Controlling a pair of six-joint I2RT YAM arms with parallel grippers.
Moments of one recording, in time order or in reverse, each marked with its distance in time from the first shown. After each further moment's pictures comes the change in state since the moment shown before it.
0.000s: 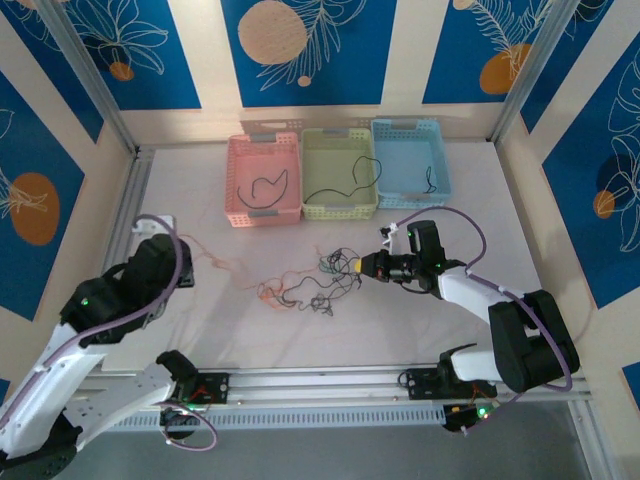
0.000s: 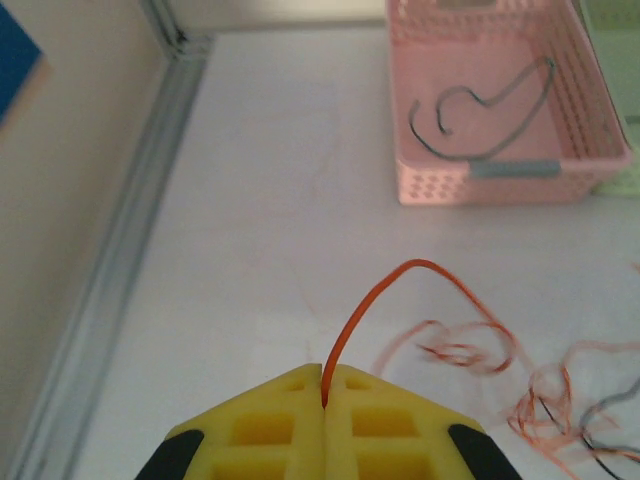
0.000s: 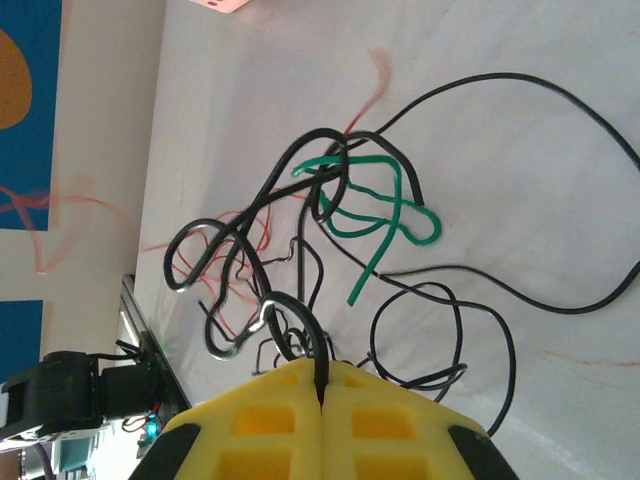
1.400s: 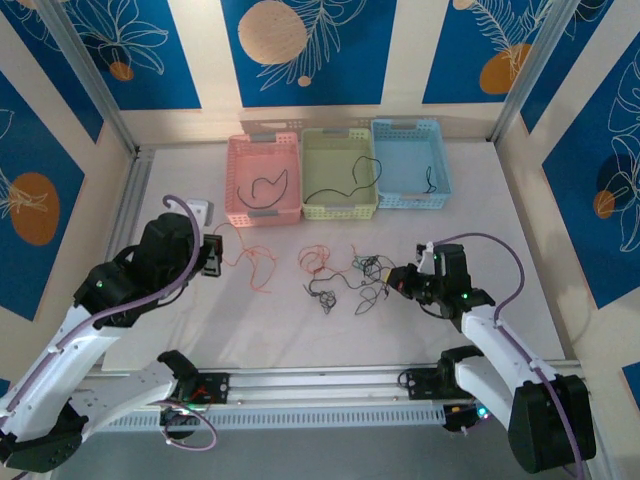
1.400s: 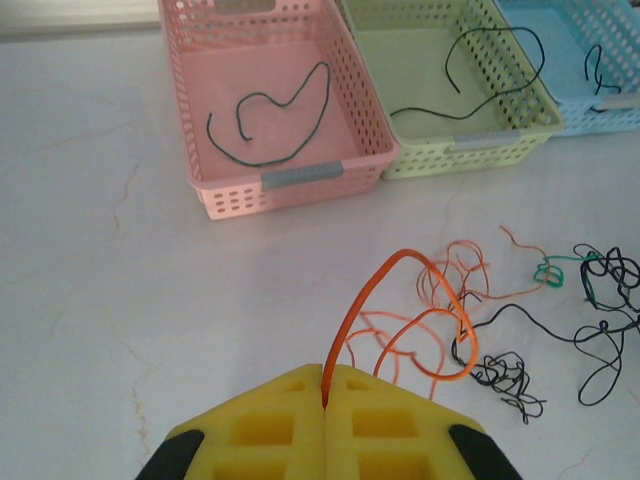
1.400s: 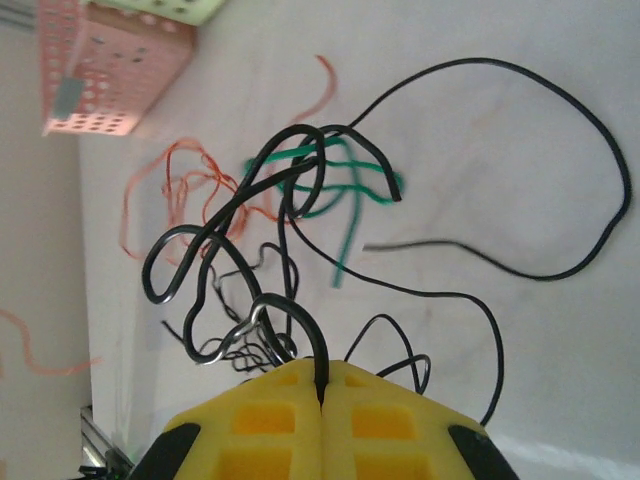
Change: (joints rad) left arm 0.006 0.103 0.025 0.206 0.380 0.105; right arm -0.101 -0.429 -0.166 -0.277 0.253 0.172
